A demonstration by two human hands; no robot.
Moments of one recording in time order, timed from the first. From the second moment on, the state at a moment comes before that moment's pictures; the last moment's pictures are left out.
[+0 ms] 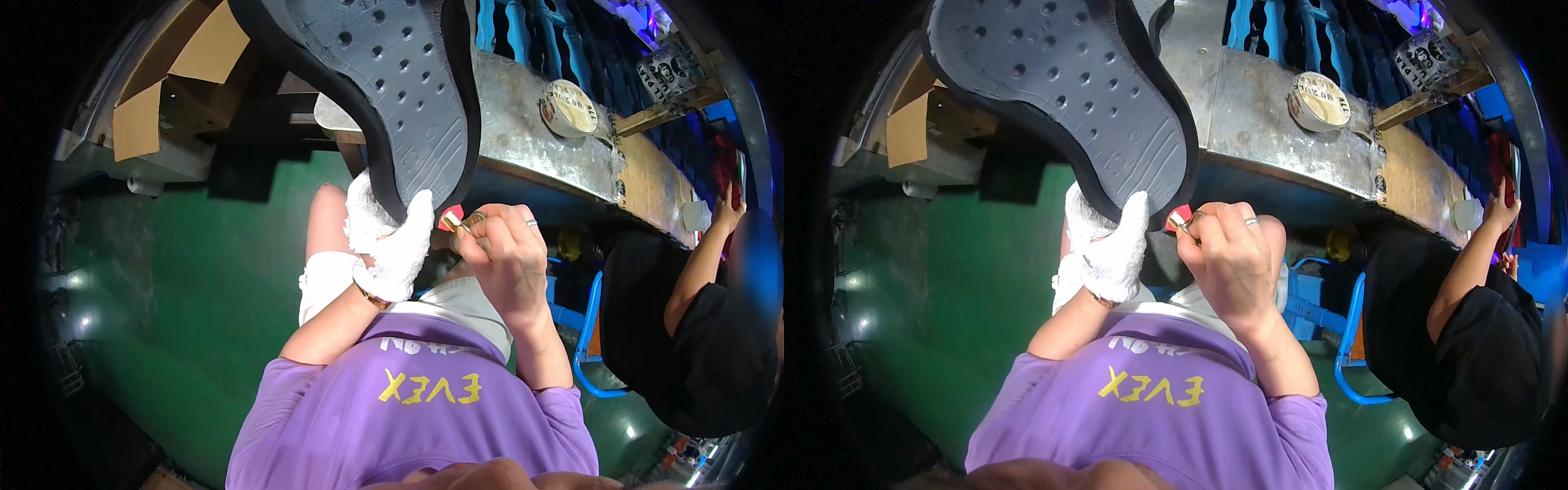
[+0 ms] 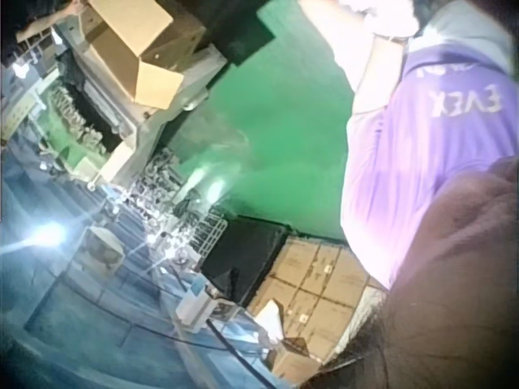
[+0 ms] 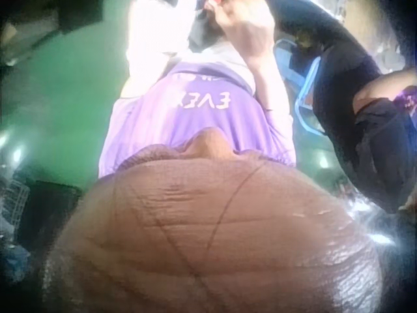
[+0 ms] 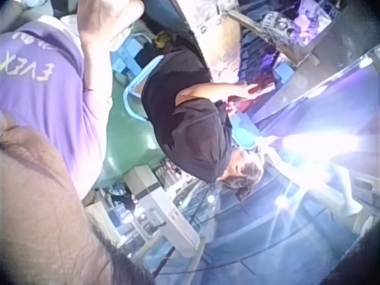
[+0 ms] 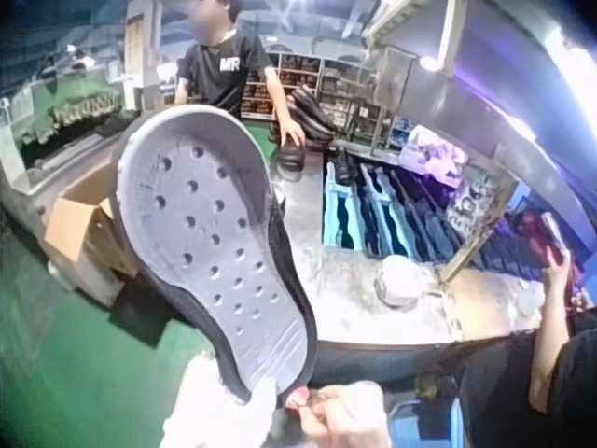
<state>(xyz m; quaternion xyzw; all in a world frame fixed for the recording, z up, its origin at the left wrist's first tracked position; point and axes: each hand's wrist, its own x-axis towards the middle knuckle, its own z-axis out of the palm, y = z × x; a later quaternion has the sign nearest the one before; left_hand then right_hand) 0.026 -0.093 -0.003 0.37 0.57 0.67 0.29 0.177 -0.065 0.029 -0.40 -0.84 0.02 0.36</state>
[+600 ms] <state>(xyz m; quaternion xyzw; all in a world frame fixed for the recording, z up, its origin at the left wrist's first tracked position) 0.018 -0.089 0.009 0.41 0.55 0.64 0.34 0.180 -0.061 0.031 -0.43 -0.84 -0.01 0.32</state>
